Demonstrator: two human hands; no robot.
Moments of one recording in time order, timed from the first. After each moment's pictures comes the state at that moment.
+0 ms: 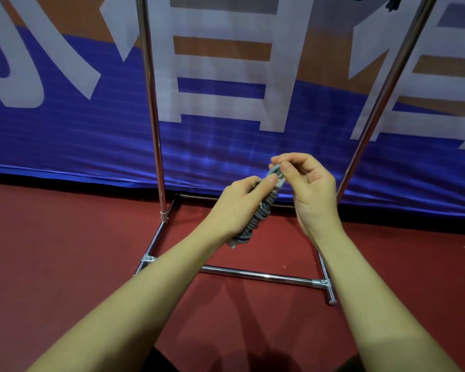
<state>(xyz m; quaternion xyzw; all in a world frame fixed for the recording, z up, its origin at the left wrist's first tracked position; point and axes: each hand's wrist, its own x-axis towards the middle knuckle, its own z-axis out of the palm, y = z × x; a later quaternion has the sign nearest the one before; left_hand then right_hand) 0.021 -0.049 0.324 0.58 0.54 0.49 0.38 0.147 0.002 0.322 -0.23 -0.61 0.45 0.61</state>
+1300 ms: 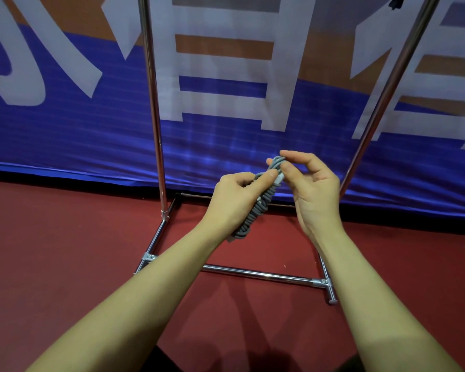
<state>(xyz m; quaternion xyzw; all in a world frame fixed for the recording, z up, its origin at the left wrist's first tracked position) 0.021 -0.045 0.322 0.52 0.53 0.56 0.36 0.146 0.000 0.325 -0.22 -0.55 0.51 0.63</state>
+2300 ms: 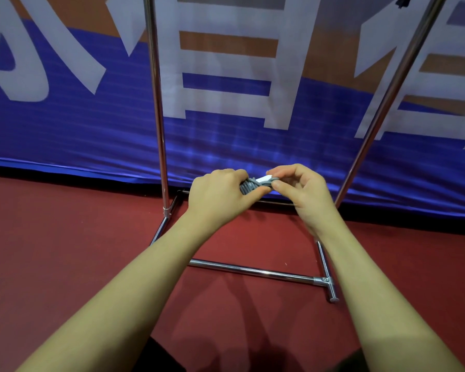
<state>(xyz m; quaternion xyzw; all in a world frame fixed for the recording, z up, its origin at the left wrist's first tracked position) -0.008 -0.041 0.317 0.66 0.69 0.29 -0.10 0.149 0.004 0.316 -0.32 -0.66 0.47 0.49</state>
